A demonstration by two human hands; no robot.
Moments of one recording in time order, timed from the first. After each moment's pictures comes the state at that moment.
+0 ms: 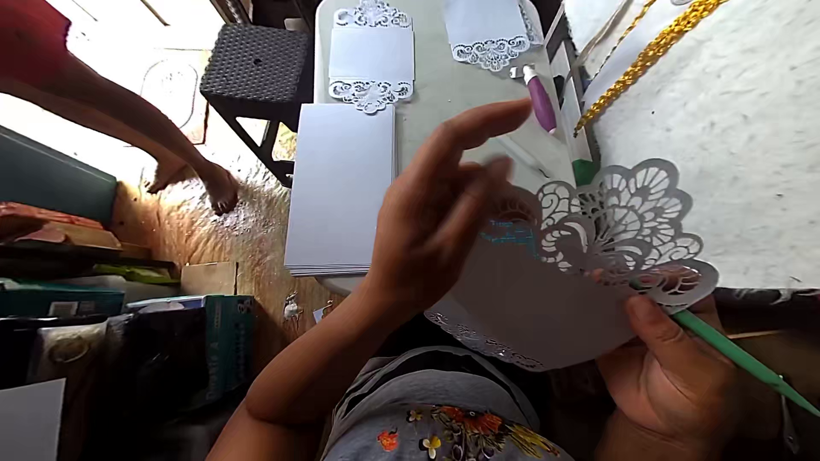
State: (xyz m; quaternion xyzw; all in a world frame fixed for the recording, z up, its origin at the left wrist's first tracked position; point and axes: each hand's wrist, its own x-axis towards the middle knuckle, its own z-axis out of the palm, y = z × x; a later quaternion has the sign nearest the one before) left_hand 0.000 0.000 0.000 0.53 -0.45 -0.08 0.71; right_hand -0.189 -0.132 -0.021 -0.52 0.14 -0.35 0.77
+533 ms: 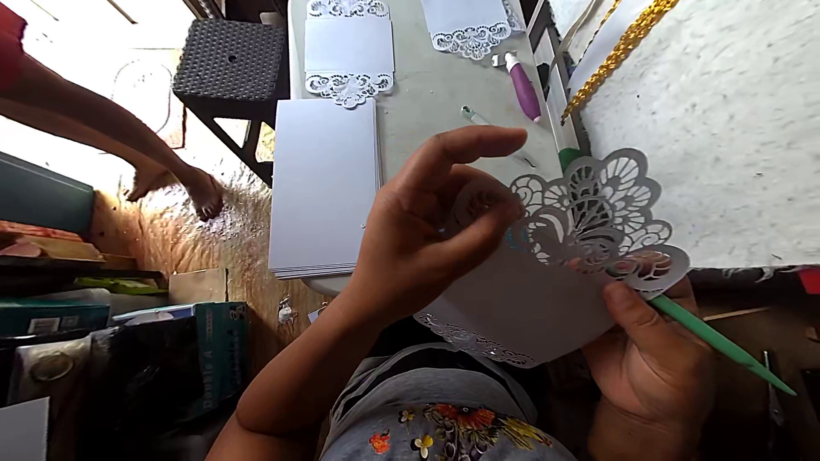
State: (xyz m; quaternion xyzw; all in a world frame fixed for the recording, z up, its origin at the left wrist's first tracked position) left_hand -0.007 0.002 -0.006 0.51 -0.47 -0.14 0.71; right_hand -0.193 -0.130 -0.024 -0.52 0.16 -0.34 0.77
